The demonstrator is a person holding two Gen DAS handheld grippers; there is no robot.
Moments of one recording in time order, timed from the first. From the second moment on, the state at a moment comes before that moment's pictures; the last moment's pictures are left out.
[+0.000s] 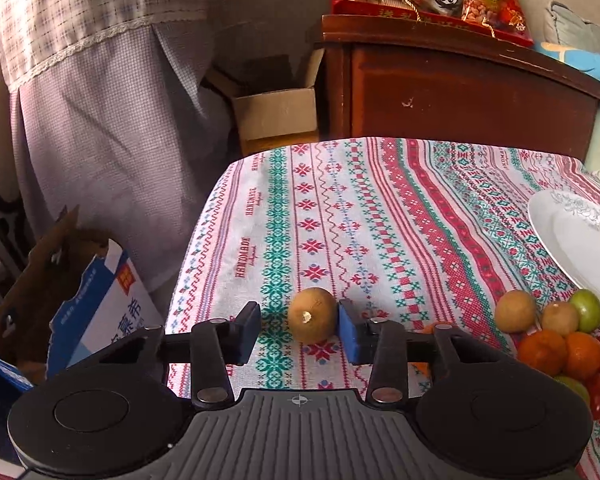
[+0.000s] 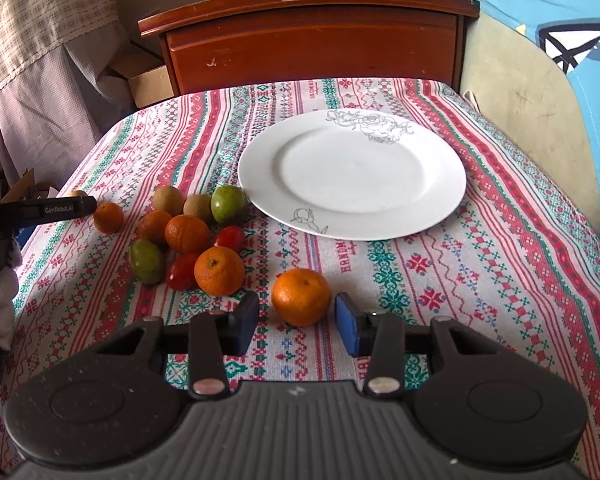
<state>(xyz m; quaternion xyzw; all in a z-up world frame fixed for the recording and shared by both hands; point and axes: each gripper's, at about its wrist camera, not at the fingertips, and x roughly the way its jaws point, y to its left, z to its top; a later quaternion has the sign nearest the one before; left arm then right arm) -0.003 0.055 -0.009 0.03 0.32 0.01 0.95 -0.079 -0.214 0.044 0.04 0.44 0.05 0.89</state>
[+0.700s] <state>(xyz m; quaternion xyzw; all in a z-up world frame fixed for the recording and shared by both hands) -0.019 0.037 0.009 0.03 0.31 -0.03 0.95 -0.077 -0.216 0.049 0.06 0.43 0.06 0.90</state>
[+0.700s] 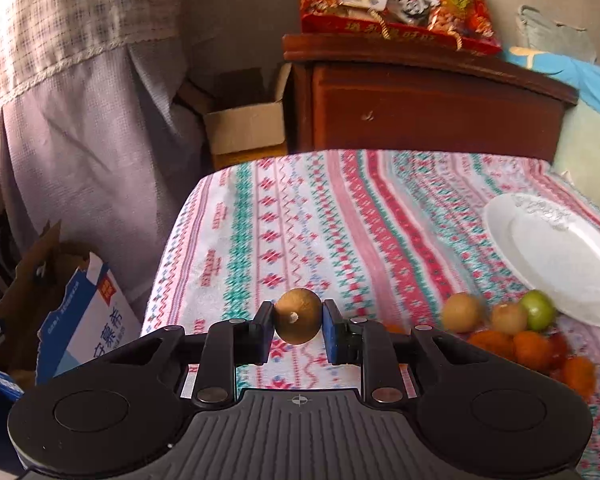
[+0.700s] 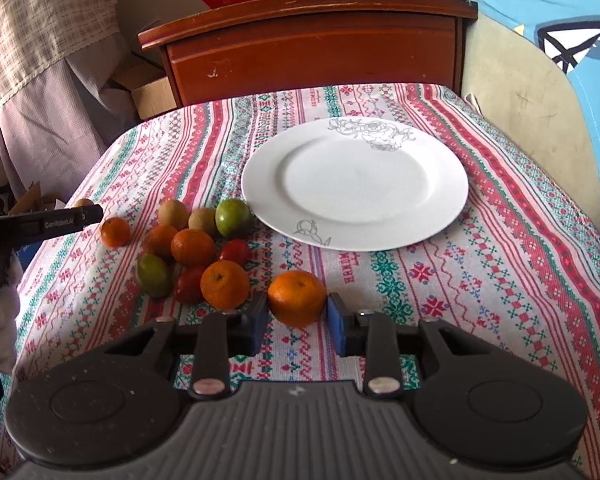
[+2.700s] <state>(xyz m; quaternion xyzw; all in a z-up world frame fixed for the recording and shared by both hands) -0.018 -0.050 0.056 -0.05 0.35 -0.17 0.92 -0.039 -0.259 0.062 0.13 0.40 0.01 0.91</state>
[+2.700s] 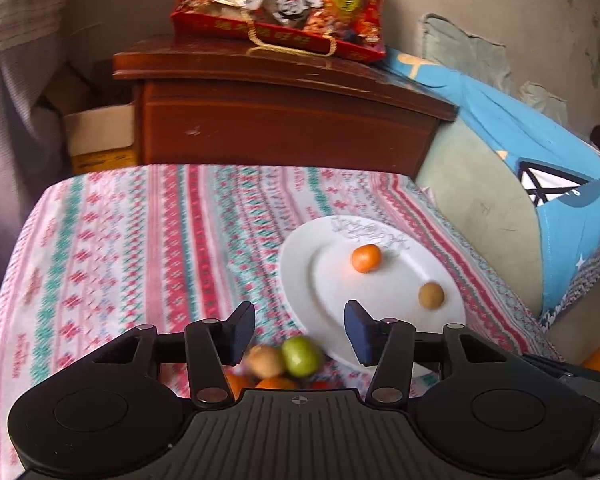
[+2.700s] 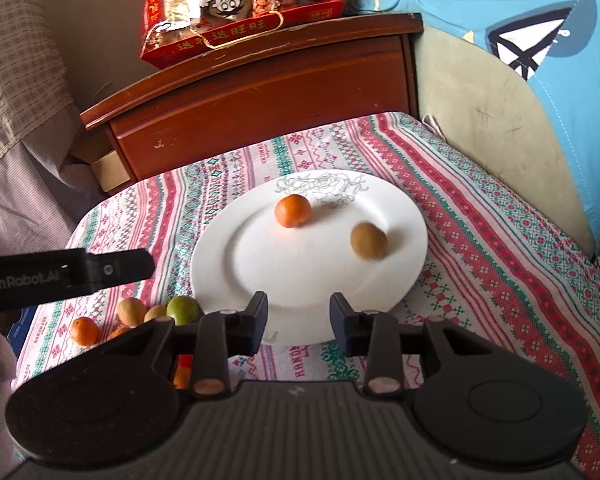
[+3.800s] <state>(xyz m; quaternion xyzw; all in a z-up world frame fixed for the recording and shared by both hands) -0.063 0.009 0.026 -0.04 0.39 -0.12 0.91 -0.066 -0.200 0.048 0.07 0.43 0.15 0.89</state>
